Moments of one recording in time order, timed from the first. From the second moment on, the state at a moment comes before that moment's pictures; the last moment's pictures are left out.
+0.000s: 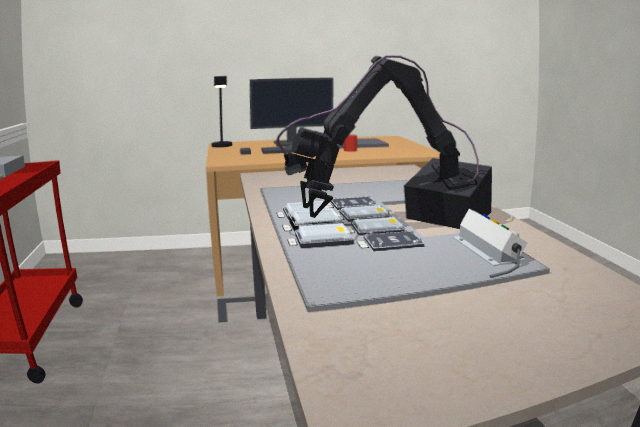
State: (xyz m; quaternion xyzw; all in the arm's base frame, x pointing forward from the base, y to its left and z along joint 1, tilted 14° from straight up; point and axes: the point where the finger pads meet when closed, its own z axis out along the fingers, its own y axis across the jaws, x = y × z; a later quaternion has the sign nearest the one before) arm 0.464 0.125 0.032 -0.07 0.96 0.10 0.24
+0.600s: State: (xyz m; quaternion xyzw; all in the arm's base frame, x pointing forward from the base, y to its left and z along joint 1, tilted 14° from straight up) arm 0.435 0.199 0.032 -0.08 0.99 0.09 0.11
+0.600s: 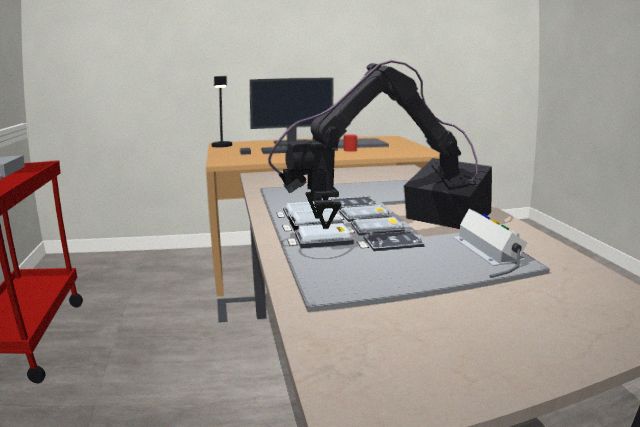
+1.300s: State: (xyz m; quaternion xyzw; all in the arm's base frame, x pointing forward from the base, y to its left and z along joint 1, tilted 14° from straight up) arm 0.426 0.195 0.039 -0.07 0.99 0.09 0.08
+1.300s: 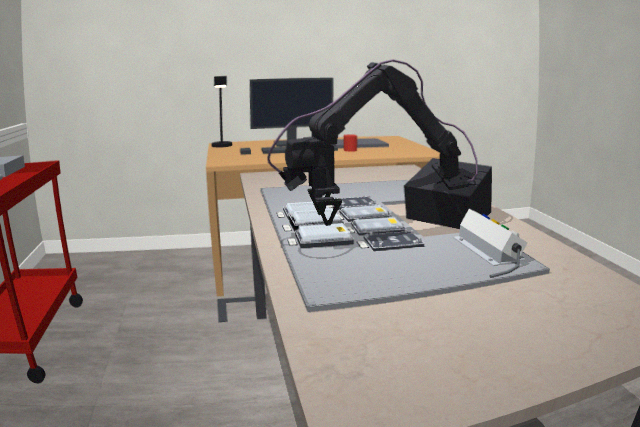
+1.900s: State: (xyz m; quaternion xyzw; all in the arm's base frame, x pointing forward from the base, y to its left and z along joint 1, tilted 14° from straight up) arm 0.425 0.197 0.014 -0.07 0.99 0.08 0.07
